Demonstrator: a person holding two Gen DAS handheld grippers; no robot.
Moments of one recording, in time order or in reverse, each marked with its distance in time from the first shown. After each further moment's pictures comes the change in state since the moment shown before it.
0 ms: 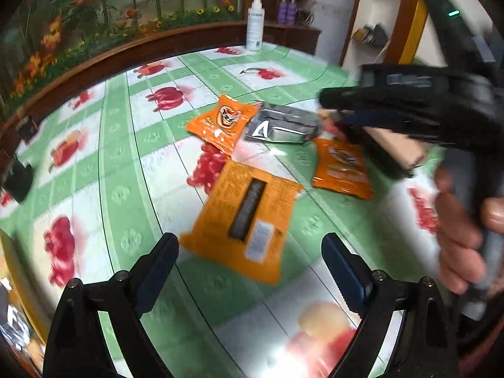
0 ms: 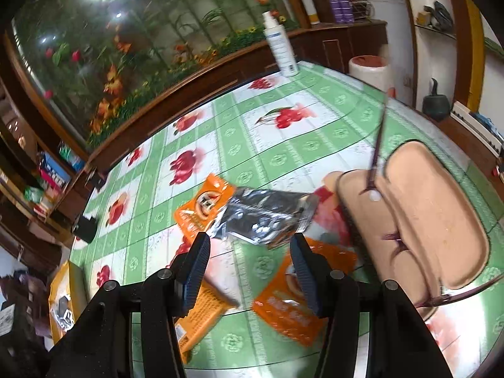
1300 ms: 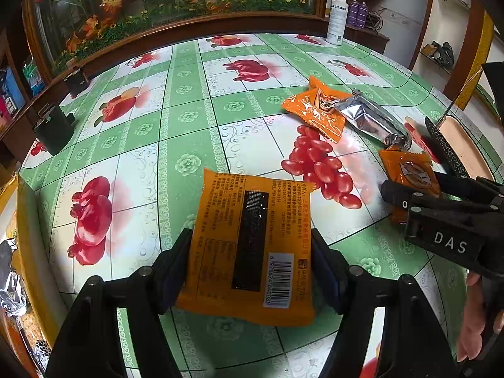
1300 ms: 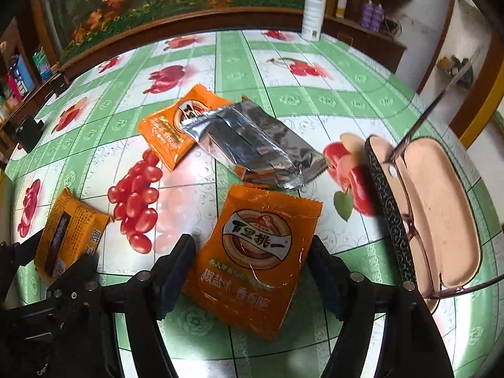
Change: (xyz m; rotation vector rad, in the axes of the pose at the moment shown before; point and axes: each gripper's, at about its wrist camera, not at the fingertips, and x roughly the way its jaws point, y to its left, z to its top) left arm 0.025 0.057 -0.017 -0.215 0.029 0.180; right arm 0.061 0.050 -0.050 -0.313 0.182 -0.269
